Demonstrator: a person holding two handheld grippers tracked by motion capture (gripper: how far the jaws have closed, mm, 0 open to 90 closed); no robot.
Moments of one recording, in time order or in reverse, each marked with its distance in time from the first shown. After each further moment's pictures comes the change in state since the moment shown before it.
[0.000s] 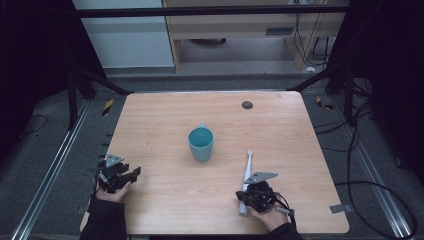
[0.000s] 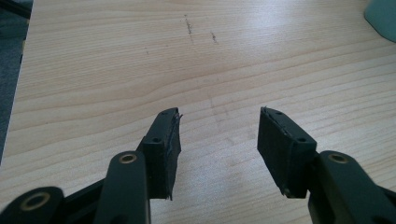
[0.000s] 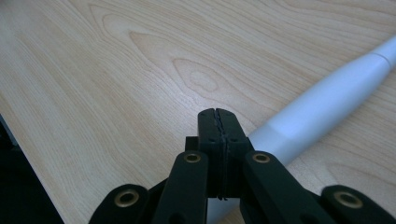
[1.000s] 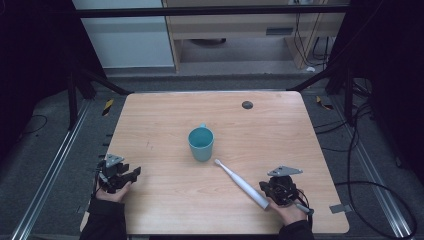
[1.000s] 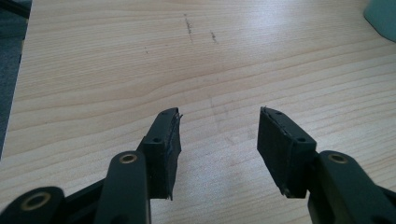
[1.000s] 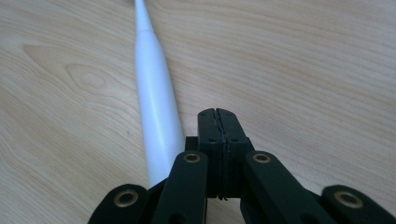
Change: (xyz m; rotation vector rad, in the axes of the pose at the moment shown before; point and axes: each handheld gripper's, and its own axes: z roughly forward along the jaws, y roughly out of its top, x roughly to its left) left arm 0.000 0.000 0.000 0.001 -0.002 0.000; right arm -0.045 -0.014 -0.030 -0.038 -0.206 0.106
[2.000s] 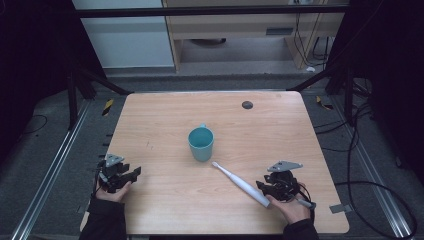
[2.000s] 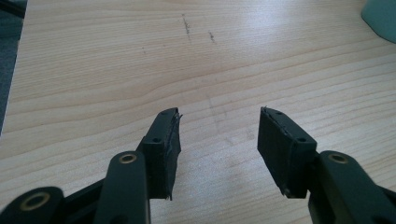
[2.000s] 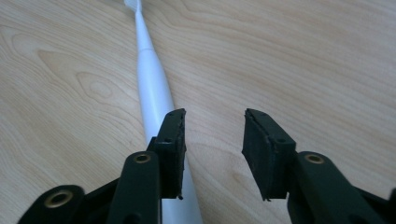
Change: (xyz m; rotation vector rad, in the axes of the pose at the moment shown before) left arm 0.001 0.000 0.001 -0.003 -0.012 -0.003; right arm -0.004 0.017 -0.007 -0.002 0.029 -0.063
